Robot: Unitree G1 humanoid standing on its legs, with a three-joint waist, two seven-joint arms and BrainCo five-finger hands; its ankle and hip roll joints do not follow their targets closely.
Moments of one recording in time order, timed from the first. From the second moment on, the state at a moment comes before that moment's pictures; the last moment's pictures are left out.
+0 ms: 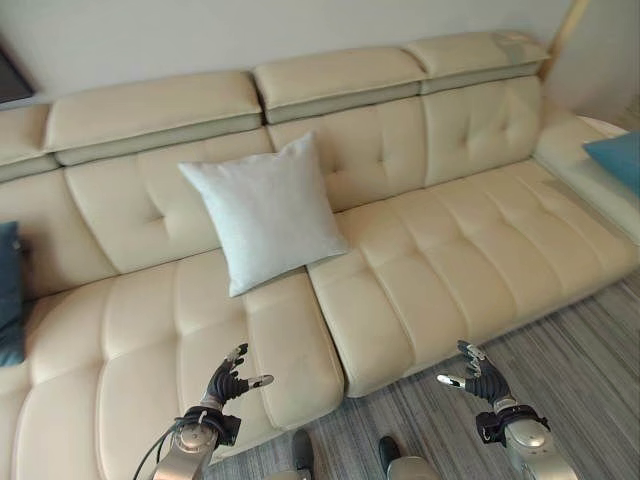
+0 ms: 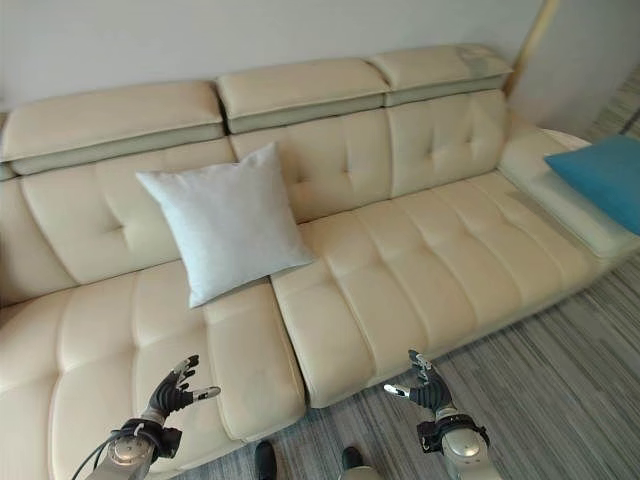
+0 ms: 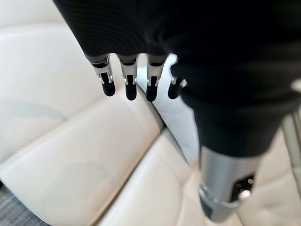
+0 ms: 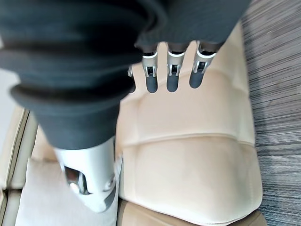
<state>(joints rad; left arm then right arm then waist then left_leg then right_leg) 0.08 0.41 -0.22 0.59 -0.14 -0.19 0.08 0.10 -0.40 0.19 0.50 0.18 -0.16 -0.03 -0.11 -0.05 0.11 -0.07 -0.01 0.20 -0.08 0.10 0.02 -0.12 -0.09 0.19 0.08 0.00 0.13</state>
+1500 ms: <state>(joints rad) 0.07 0.37 -0.27 0.52 -0.14 -0.16 0.04 0.05 -0.38 0.27 0.44 0.14 -0.15 -0.03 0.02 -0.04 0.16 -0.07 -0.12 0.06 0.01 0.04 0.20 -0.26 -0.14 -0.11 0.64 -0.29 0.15</state>
